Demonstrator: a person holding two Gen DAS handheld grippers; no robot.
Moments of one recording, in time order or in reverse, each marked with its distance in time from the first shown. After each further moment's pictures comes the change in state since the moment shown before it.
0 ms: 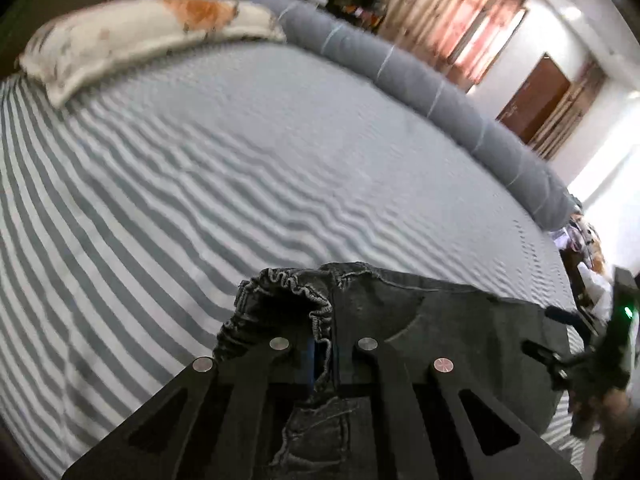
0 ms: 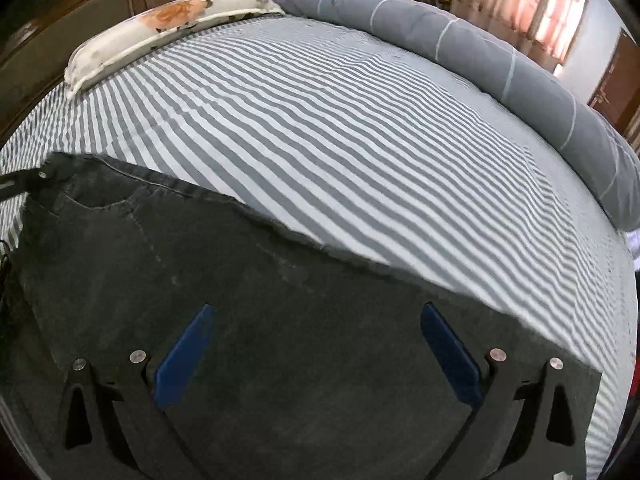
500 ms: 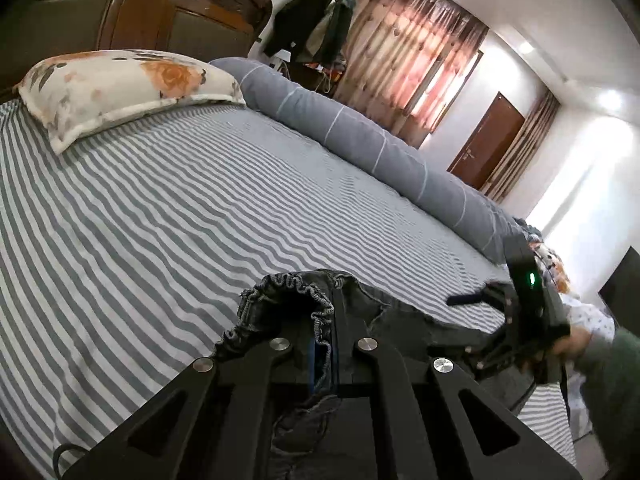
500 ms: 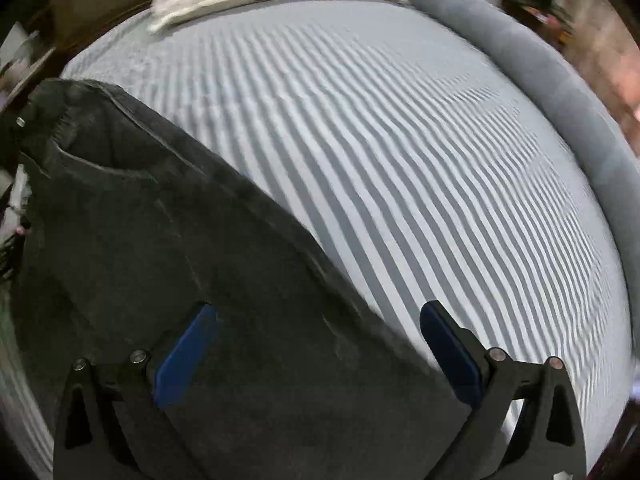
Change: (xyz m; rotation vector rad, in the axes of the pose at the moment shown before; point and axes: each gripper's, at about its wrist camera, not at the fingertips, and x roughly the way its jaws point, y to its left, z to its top) left arm -0.065 -0.020 -0.010 0.008 -0.194 -0.149; right arm 0.018 0.038 0.065 -0.371 0.111 0.235
